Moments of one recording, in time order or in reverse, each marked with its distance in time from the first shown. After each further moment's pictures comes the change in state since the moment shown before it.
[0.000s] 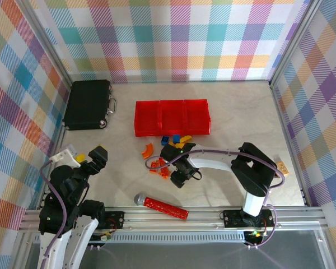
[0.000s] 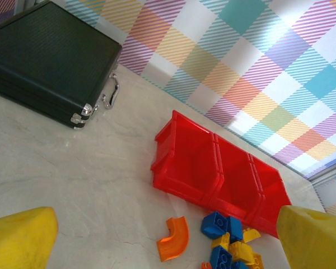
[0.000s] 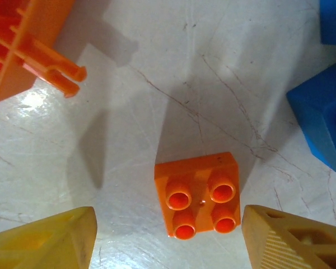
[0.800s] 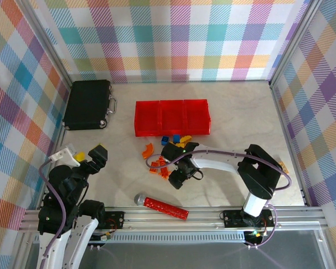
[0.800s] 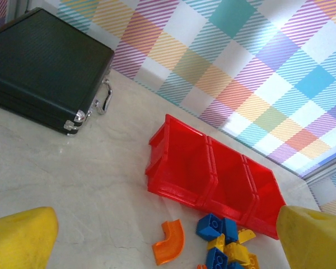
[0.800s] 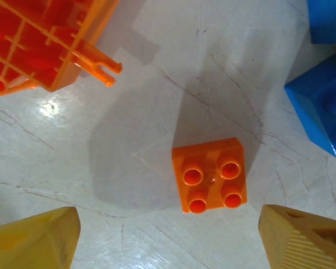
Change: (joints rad) left arm 0.000 0.010 0.019 0.015 0.014 0.021; right arm 0.000 -0.055 -0.001 -0.012 -0.034 0.023
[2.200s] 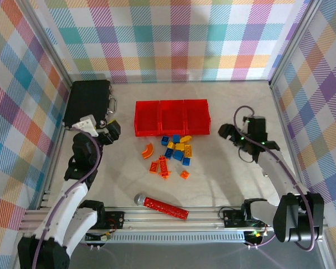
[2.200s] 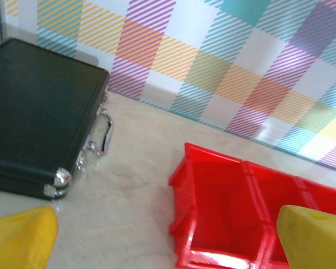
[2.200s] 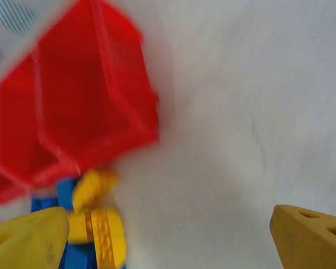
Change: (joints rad) left arm 0.045 0.535 -0.183 0.745 0.022 0.159; right arm -0.893 -0.577 -0.366 0.420 -0.311 0.406
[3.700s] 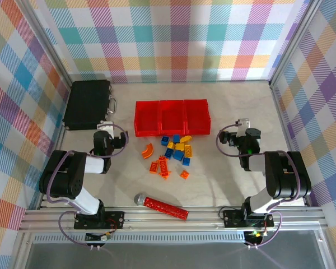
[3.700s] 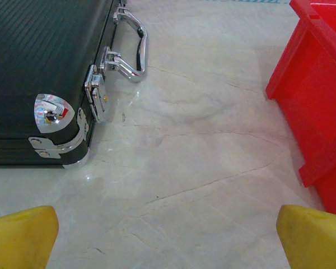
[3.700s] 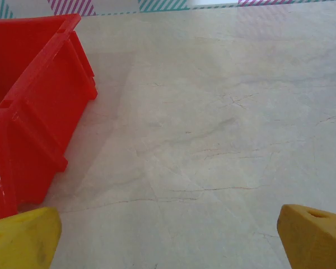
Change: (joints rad) left arm 0.048 0.845 -0.102 0.731 -0.031 0.369; right arm -0.125 0.399 -0.341 1.174 0.111 -0.573
